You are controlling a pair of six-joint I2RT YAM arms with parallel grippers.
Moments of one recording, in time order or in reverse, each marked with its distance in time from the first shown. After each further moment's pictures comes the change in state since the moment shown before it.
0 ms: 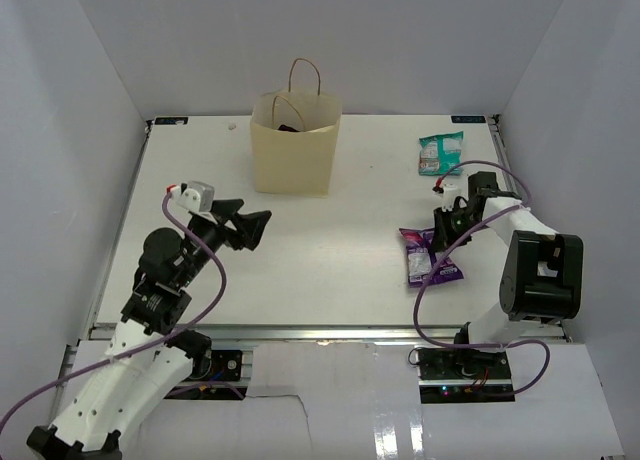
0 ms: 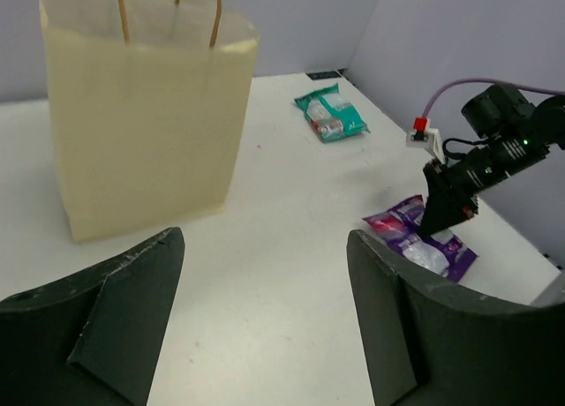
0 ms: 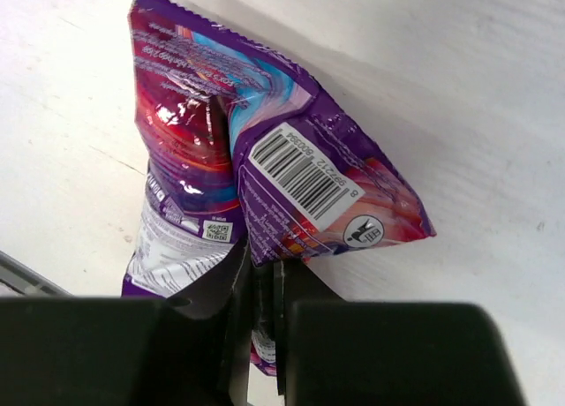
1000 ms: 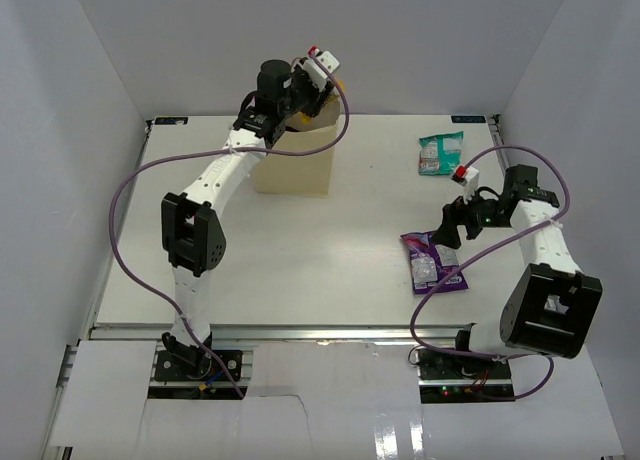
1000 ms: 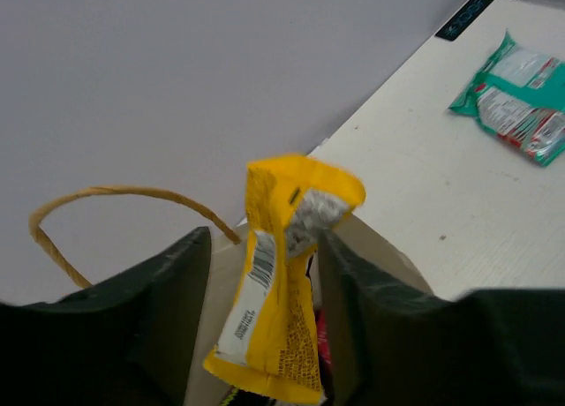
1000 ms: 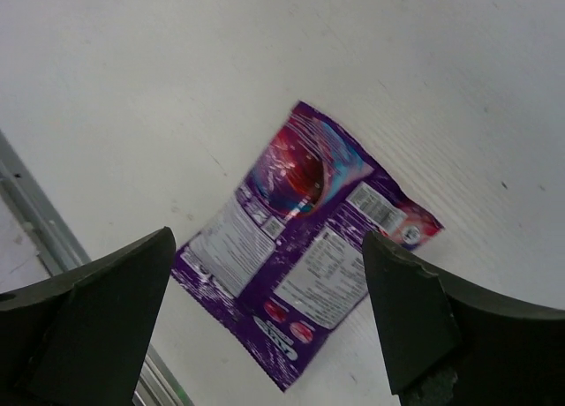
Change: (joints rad) left arm 0.001 1.463 1.355 -0.105 0.099 0.640; right arm -0.164 -0.191 0.107 -0.238 -0.460 -0.536
